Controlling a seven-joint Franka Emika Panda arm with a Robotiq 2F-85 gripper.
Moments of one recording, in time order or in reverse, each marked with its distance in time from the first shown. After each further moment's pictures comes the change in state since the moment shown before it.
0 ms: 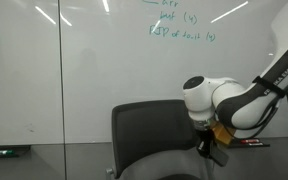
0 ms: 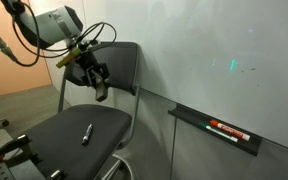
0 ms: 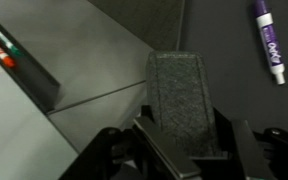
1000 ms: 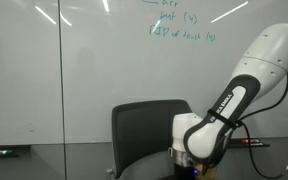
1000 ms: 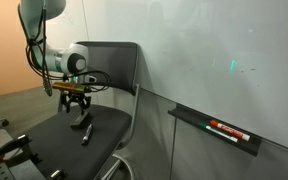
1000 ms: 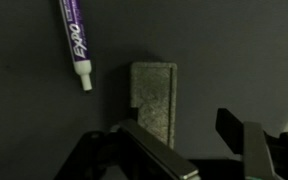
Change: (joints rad) arm -0.069 0.401 0.154 0.141 0.658 0.297 -0.701
